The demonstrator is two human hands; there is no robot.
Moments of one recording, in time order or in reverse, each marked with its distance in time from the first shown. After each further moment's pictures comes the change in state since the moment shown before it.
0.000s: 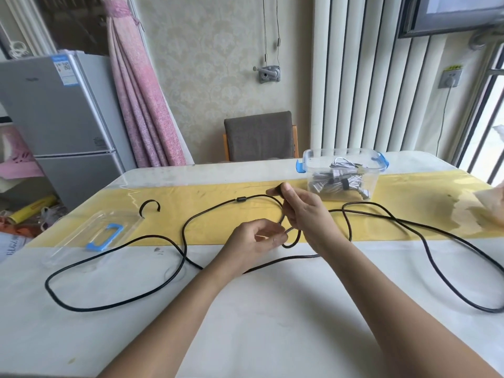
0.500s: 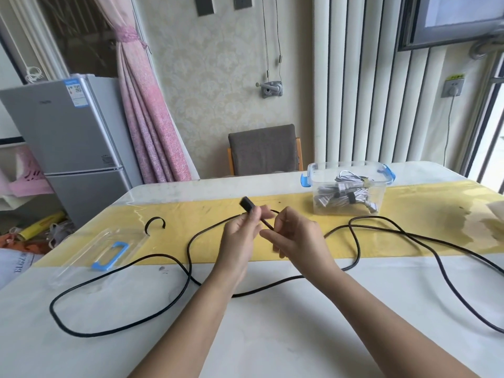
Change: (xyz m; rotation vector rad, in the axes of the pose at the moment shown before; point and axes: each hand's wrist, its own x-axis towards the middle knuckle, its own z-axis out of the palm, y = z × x) left_hand 0.018 0.019 -0.010 -0.563 0.310 0.056; right_hand -0.013 0.011 0.022 -0.360 0.061 -0.214
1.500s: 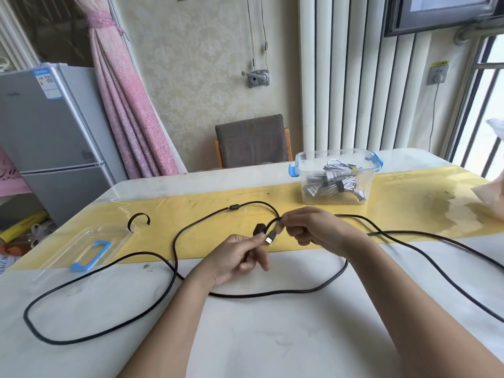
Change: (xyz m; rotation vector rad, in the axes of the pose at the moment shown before) left_hand 0.005 -0.029 -0.025 0.223 -0.515 -0.432; right_hand 0.025 0.013 -0.058 0.140 -0.441 0.421
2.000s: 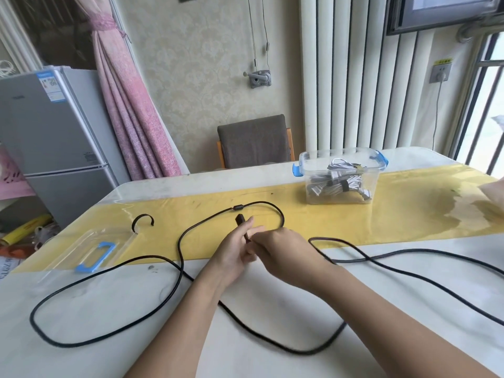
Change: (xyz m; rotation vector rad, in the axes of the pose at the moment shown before) left_hand 0.019 -0.008 -0.002 -0.396 0.292 -0.041; right_hand 0.000 0.008 0.073 -1.025 0.208 -0.357
